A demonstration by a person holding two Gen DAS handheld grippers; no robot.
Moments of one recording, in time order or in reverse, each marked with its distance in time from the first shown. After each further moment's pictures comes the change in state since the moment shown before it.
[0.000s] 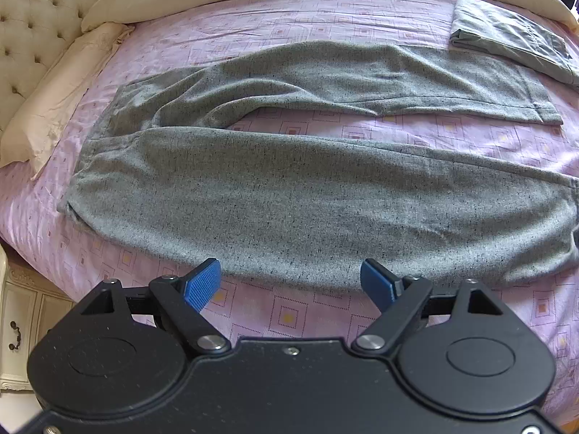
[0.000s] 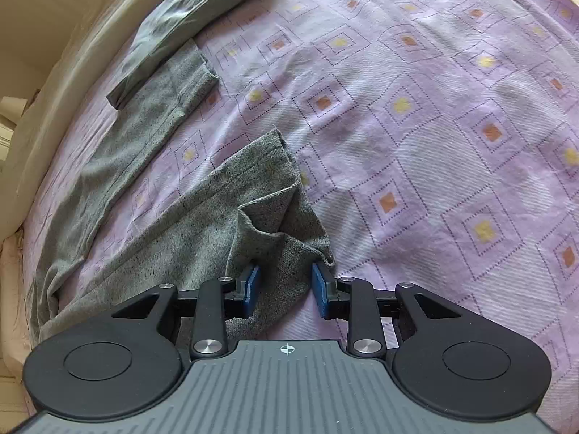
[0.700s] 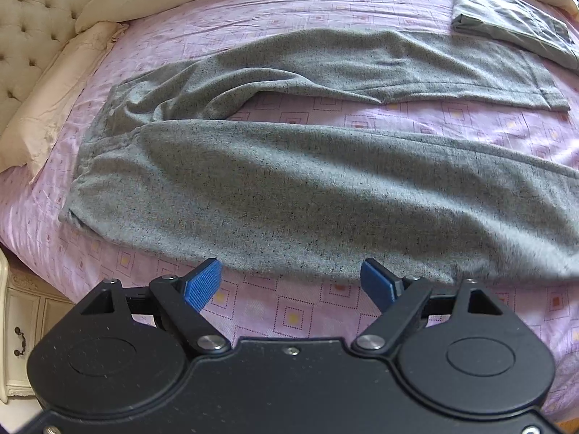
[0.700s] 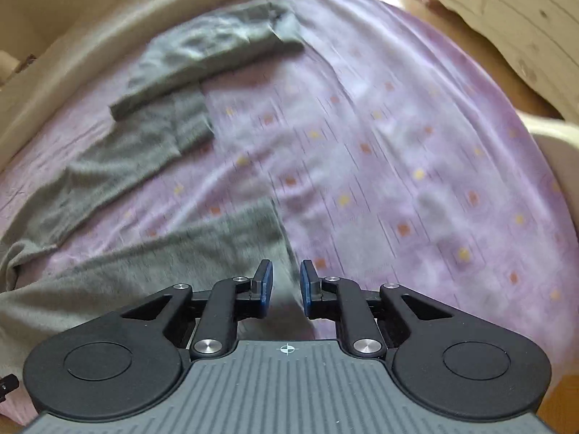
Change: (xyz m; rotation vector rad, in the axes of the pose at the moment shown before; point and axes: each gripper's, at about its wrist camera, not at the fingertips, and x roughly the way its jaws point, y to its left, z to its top) left arm 0.014 0.002 0.002 0.022 0.023 0.004; right arm -0.074 0.017 0.007 -0.246 -0.175 -0.154
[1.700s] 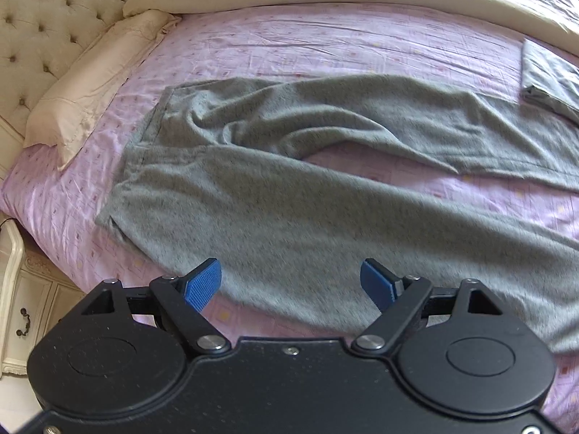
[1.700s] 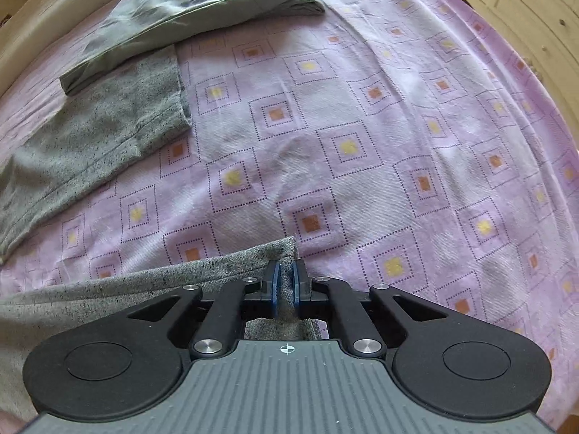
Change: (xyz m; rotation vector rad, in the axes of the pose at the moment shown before) left arm 0.004 0.082 0.050 -0.139 -0.031 0.048; right arm 0.096 0.017 0.047 -0.006 0.150 -0.144
